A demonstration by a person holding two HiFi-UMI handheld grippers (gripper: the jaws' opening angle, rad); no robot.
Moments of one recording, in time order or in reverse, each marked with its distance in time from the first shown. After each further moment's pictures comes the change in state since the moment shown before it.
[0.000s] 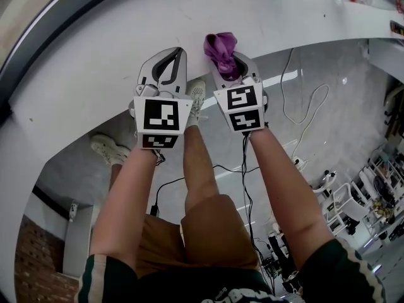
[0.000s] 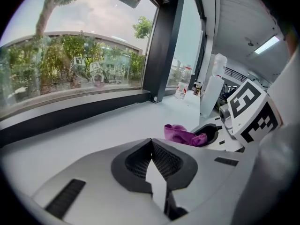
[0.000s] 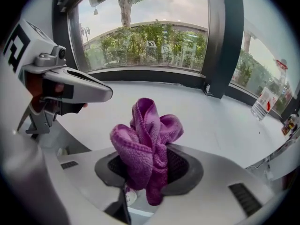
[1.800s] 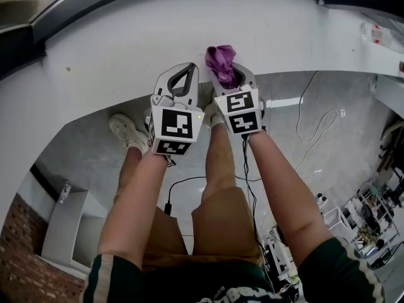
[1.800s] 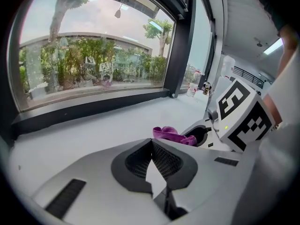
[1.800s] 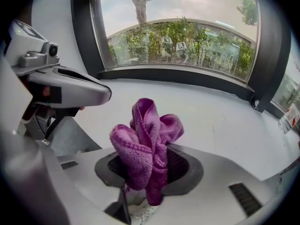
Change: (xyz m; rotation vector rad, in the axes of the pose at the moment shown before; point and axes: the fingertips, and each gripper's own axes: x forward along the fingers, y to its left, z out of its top) left arm -0.123 0.082 -0.071 -0.064 0.012 0.111; right arm 0.024 0.171 0.033 -0.105 0.020 0.152
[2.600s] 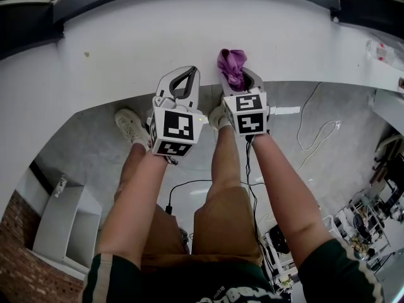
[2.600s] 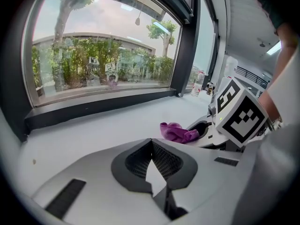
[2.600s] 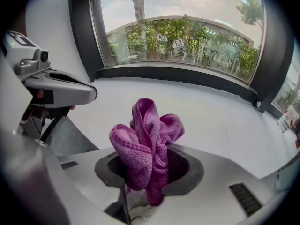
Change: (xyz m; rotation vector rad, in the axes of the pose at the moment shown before) left arm -0.049 0.058 -0.032 -0.026 0.003 0.037; right arm 0.015 0.048 0.017 0.018 0.034 -0.031
